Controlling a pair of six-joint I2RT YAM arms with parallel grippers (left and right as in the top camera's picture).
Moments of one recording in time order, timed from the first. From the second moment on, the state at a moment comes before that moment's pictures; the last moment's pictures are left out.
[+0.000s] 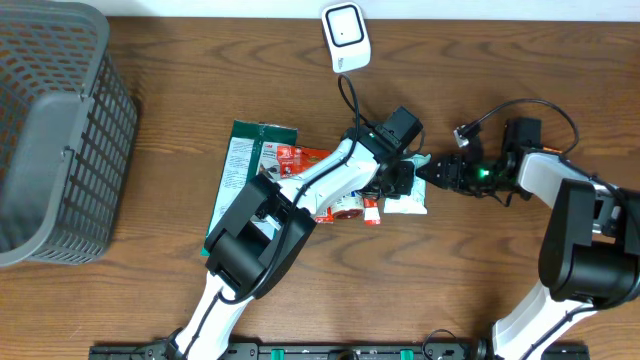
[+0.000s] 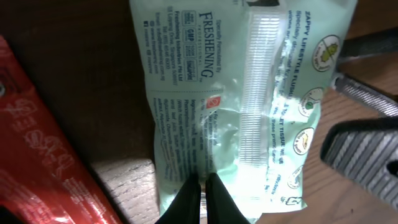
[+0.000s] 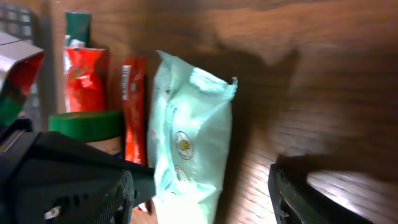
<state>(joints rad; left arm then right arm) -0.76 2.22 1.65 -0.70 0.28 -0.61 -0.17 1.94 1.00 -0.45 -0.88 -0.05</state>
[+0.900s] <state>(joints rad) -0.76 2.22 1.65 -0.72 0.25 -0.61 -0.13 2.05 1.00 -0.35 -1.07 -0.05</state>
